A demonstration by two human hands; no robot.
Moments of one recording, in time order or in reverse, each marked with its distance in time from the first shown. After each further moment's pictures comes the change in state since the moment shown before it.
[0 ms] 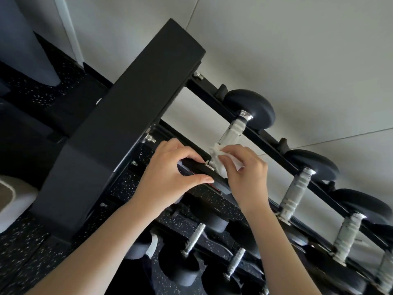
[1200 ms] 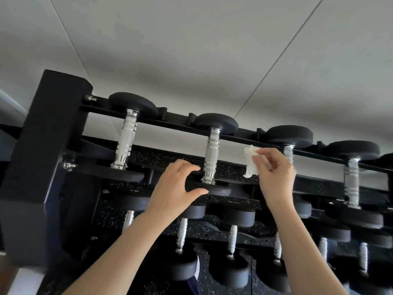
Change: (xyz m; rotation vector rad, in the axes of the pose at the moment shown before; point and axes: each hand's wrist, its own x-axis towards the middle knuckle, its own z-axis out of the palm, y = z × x) left_hand -0.039 0.093 0.167 0.452 -0.359 0.246; right_hand -0.113 0.154 -0.166 0.275 0.444 0.603
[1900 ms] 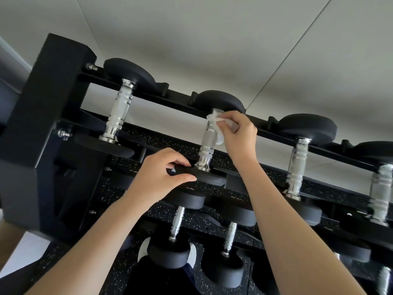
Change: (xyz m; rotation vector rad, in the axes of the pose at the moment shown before) left_hand -0.005 0.004 0.018 -0.245 0.095 -0.185; right_hand 0.050 0.009 0.078 0.130 -0.272 -0.204
